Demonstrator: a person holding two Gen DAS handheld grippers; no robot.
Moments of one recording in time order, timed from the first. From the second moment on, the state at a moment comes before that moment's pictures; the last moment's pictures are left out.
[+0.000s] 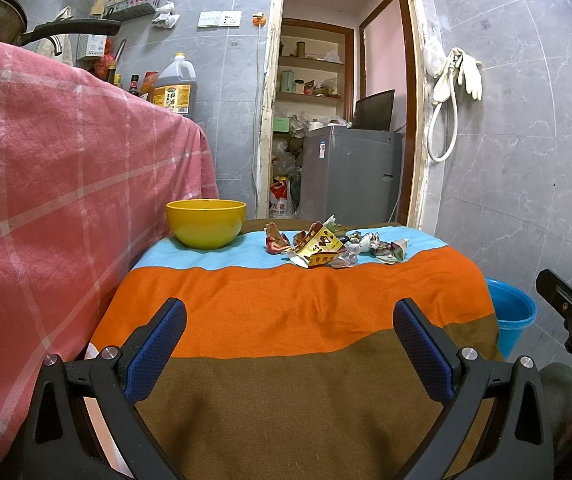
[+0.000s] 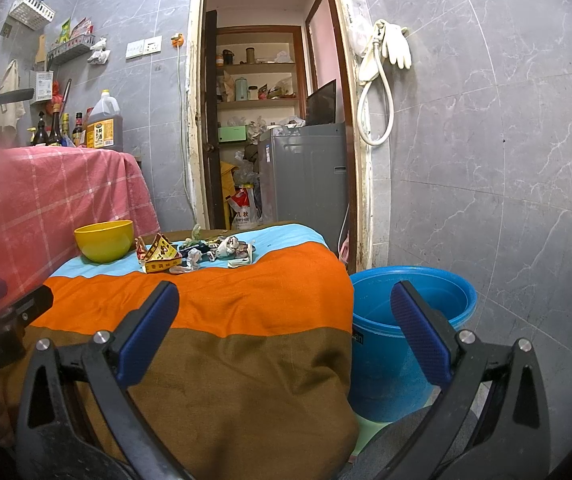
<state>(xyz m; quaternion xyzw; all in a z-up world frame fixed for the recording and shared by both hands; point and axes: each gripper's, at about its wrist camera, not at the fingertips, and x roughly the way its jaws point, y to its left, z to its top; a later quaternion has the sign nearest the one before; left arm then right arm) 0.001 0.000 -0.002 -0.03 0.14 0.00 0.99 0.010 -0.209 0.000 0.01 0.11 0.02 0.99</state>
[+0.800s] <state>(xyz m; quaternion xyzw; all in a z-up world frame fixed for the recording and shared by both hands) 0.001 0.000 -0.002 -0.03 0.14 0.00 0.99 0.009 -0.210 0.002 0.01 0.11 0.02 0.99</state>
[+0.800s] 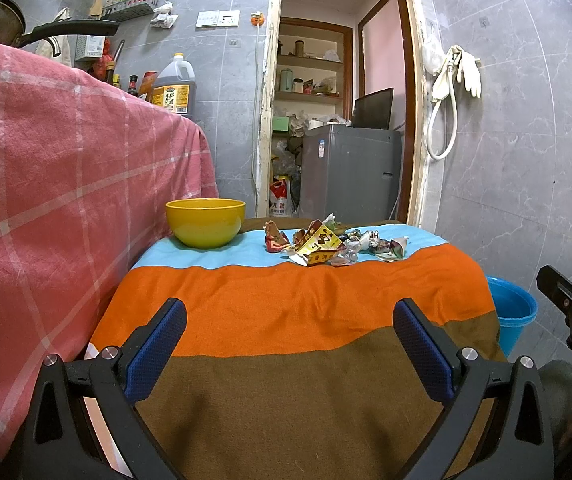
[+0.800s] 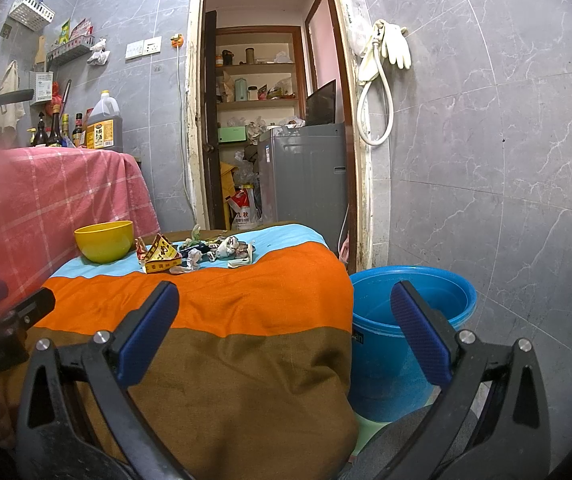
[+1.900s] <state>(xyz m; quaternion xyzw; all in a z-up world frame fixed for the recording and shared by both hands) 0.149 0.035 0.022 -0.07 0.28 -0.01 0.96 0.146 -0.198 0.029 -0.02 0.15 0.09 0.99</state>
